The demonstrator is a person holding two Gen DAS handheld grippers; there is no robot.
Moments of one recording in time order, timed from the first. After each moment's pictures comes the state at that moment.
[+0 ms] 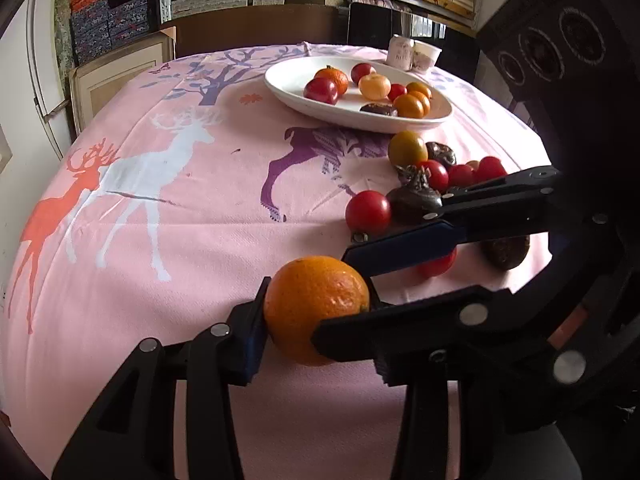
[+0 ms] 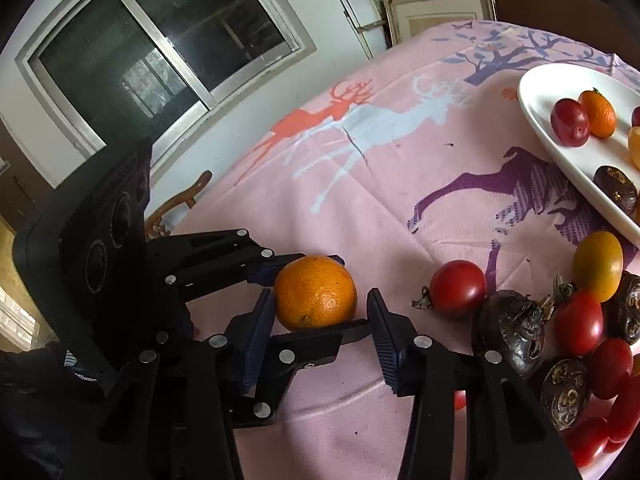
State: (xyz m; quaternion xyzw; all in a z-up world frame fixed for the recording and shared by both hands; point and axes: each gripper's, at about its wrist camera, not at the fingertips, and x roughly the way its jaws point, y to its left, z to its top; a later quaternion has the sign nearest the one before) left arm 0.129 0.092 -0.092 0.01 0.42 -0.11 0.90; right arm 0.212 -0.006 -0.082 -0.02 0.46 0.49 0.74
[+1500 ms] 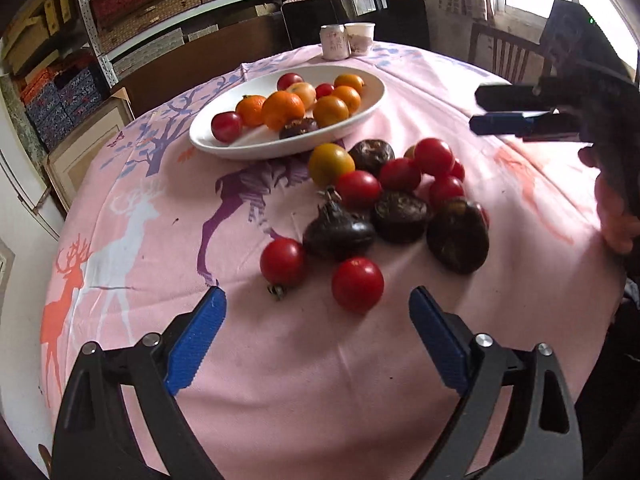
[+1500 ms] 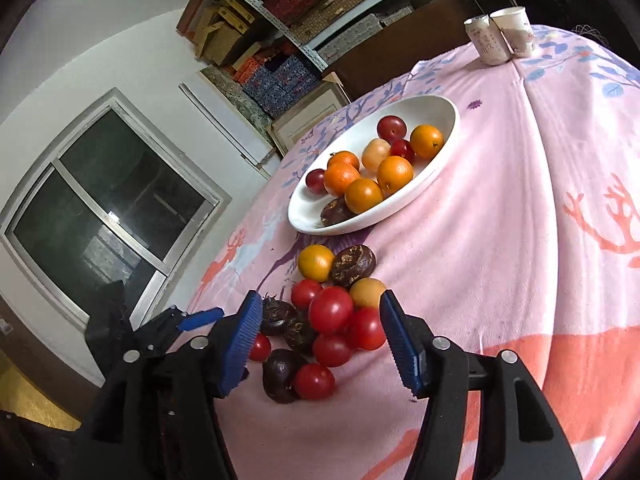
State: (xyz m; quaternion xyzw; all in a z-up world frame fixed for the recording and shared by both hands) left arm 0.139 0.016 -0.087 0.17 0.40 -0.14 0.89; right arm 0.223 -0.226 -0.086 0.22 0.36 0.33 0.84
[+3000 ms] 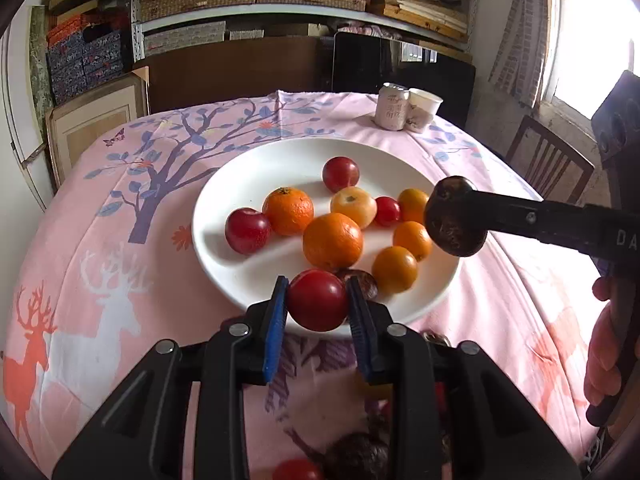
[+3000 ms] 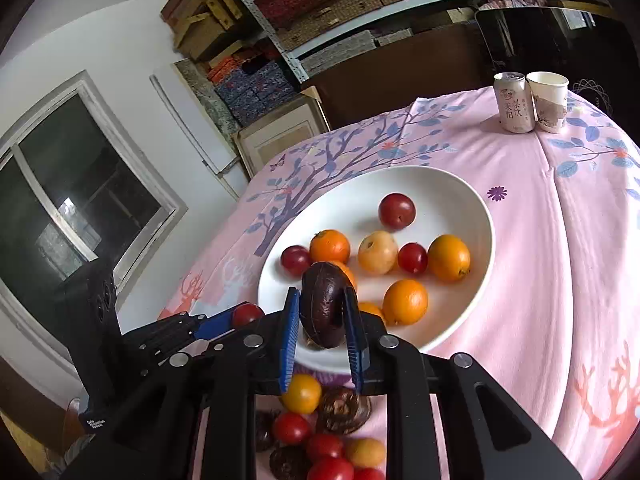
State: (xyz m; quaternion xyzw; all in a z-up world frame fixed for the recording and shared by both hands) left arm 0.294 0.017 -0.047 0.03 0.39 -0.12 0.91; right arm 0.329 -0.169 -0.031 0.16 0.37 0.26 0.88
